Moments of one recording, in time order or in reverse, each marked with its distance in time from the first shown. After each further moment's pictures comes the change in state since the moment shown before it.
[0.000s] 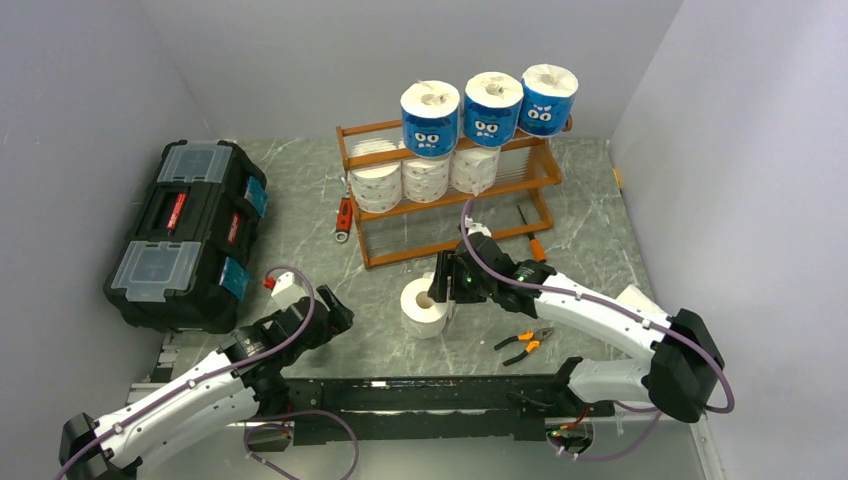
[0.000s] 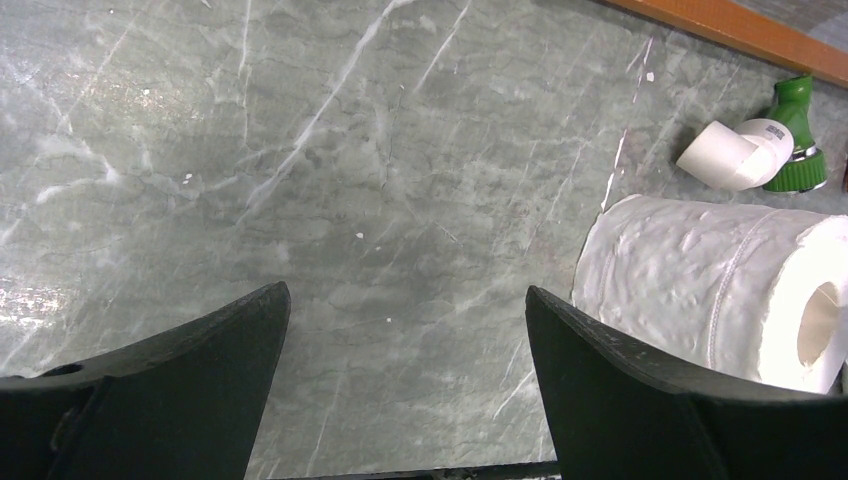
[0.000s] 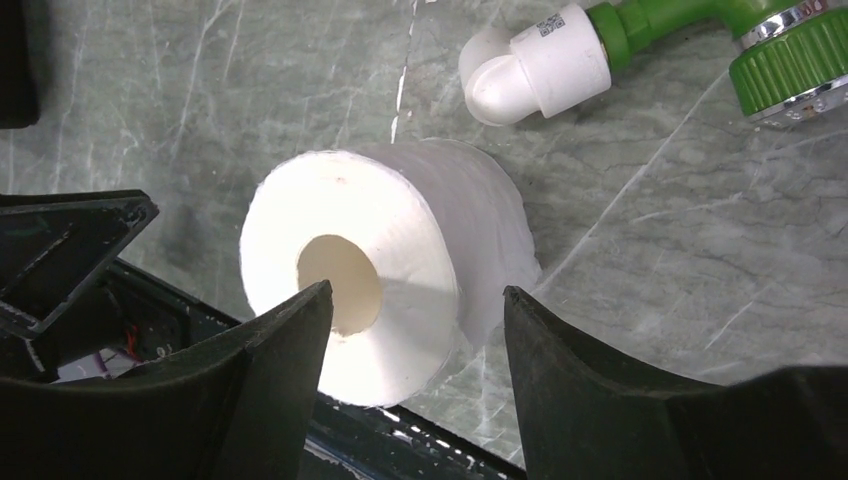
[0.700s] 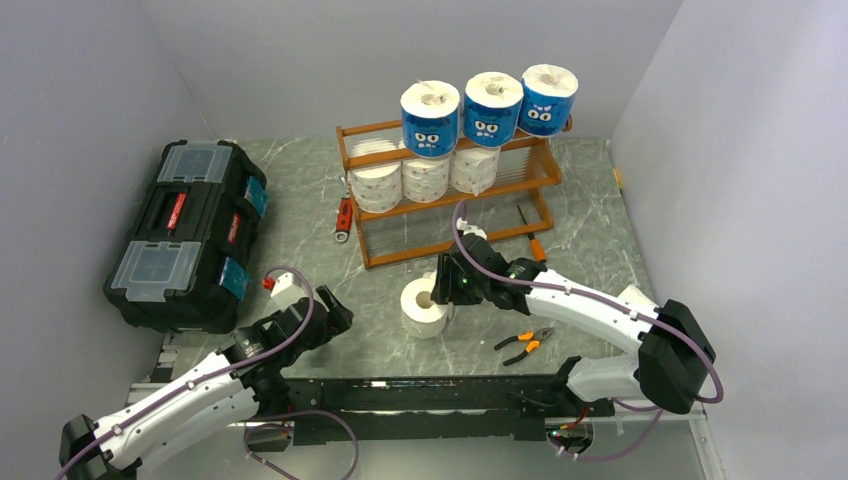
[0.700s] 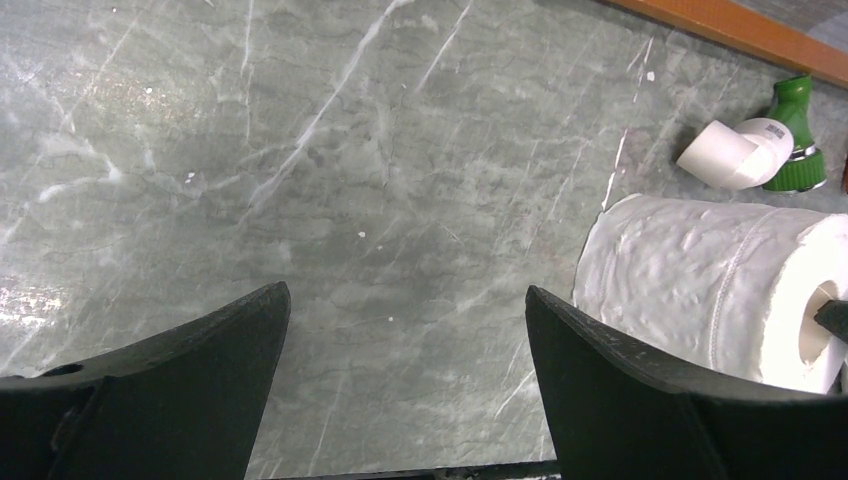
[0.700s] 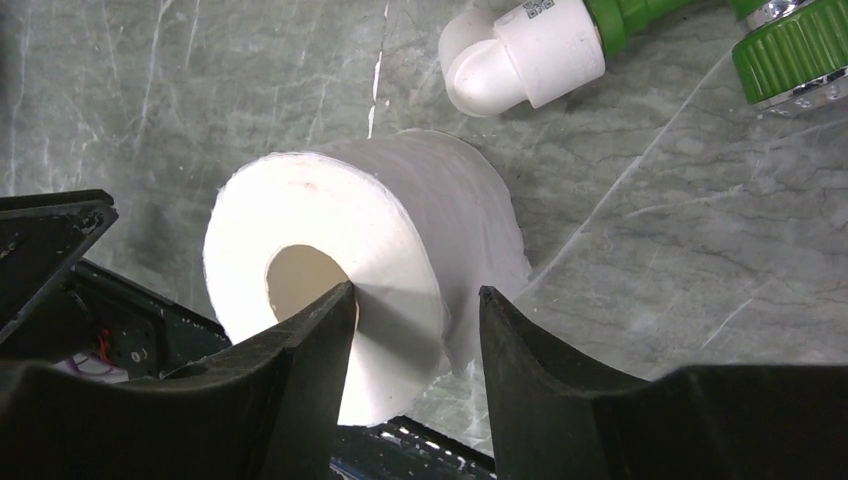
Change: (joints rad) left arm 0.000 -0.013 -0.002 -0.006 0.000 0.000; right arm 0.002 0.068 0.013 -0.012 0.006 0.000
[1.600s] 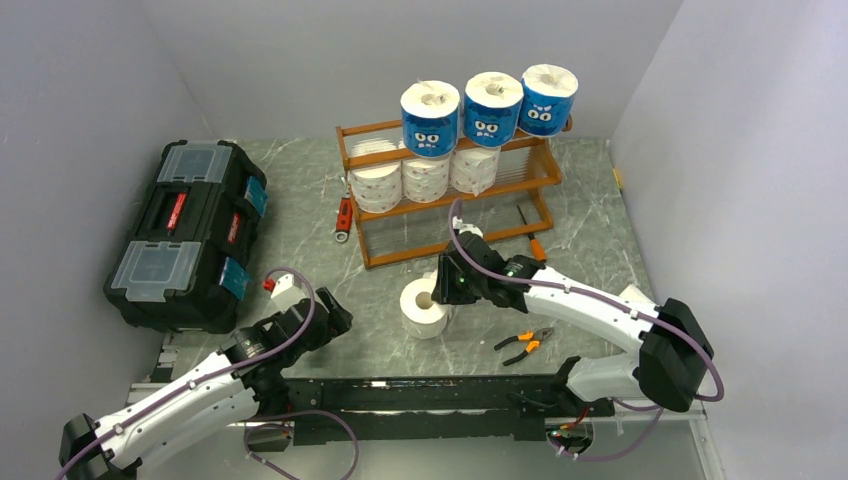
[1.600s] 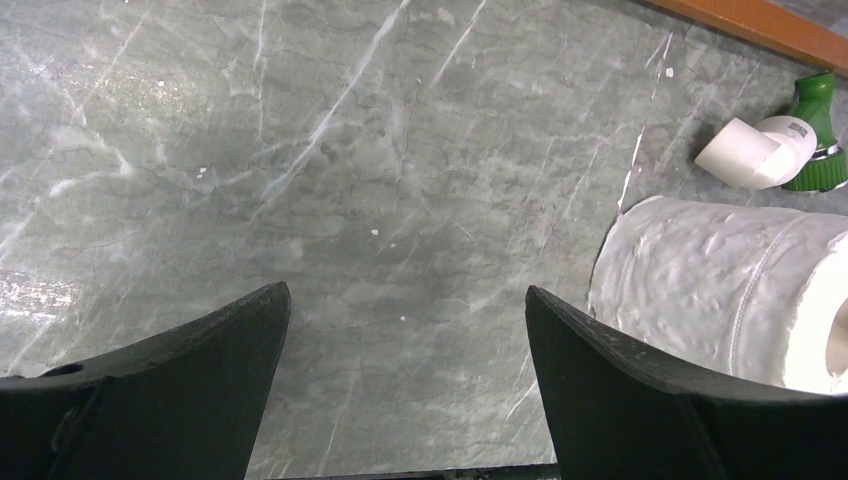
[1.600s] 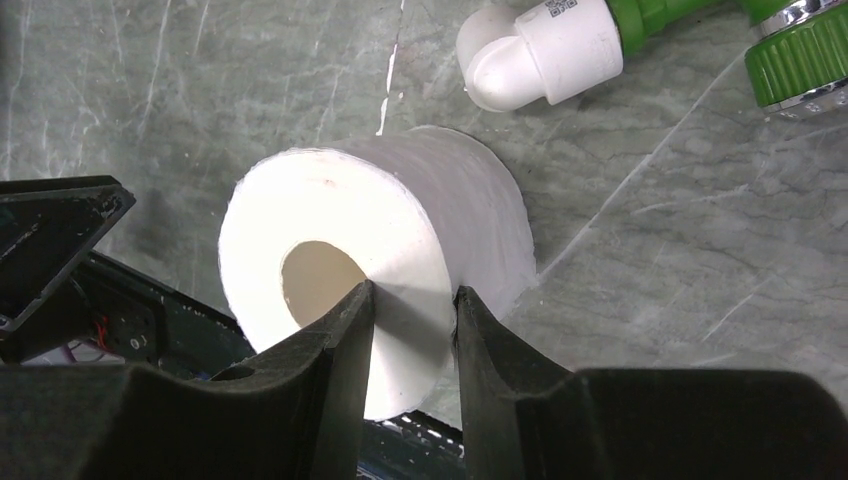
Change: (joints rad) left arm 0.000 0.003 -0.013 -0.004 0.000 -0.003; right arm 0.022 0.010 0.038 -0.034 0.000 -0.015
